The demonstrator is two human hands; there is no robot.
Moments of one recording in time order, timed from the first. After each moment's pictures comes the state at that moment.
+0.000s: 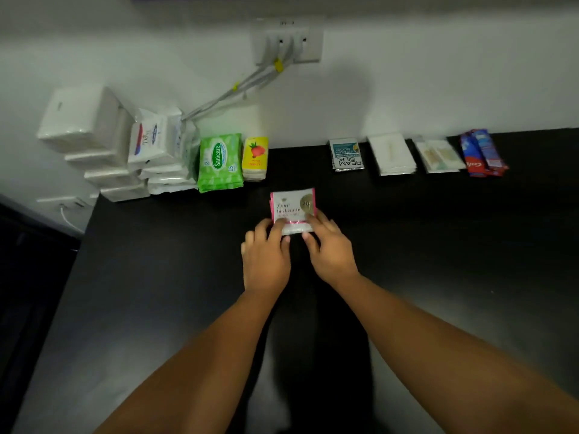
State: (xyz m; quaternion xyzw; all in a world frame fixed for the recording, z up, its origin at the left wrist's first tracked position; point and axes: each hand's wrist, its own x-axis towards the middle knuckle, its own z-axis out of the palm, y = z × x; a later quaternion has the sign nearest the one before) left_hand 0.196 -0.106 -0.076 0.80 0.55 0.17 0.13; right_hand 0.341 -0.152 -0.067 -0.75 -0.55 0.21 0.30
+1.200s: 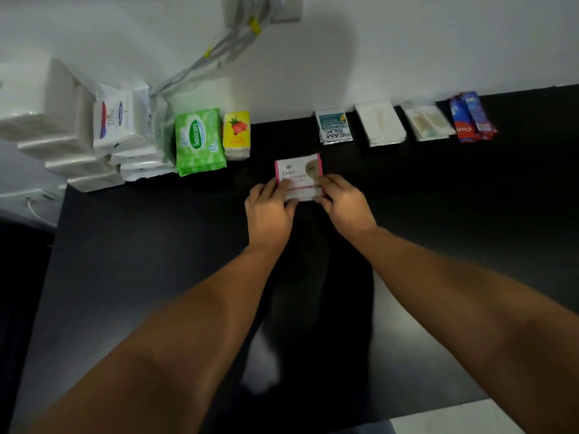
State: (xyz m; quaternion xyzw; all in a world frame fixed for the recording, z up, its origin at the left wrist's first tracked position) left_hand 0.234 -0.072 -0.065 0.84 0.49 0.21 0.14; right_hand 0.394 -0.137 -0.051 -0.77 -0.59 0.13 0.23
